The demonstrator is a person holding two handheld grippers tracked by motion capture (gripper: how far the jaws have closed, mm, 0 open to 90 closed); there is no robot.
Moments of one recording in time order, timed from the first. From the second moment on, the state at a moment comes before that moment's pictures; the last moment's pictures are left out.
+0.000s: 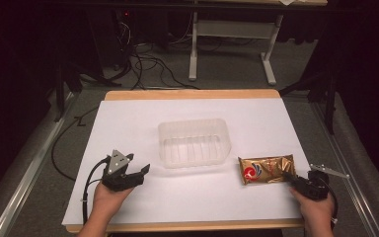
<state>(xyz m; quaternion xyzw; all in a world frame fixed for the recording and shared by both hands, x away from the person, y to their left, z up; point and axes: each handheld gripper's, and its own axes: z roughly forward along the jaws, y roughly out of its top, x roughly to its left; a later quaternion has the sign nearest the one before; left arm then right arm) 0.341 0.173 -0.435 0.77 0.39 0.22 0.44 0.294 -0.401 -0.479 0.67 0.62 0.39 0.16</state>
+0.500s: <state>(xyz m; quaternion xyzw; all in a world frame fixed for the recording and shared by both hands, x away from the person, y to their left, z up) 0.340 0.174 -0.435 0.77 0.40 0.22 0.44 0.286 -0.392 -0.460 0.63 0.61 0.44 0.19</state>
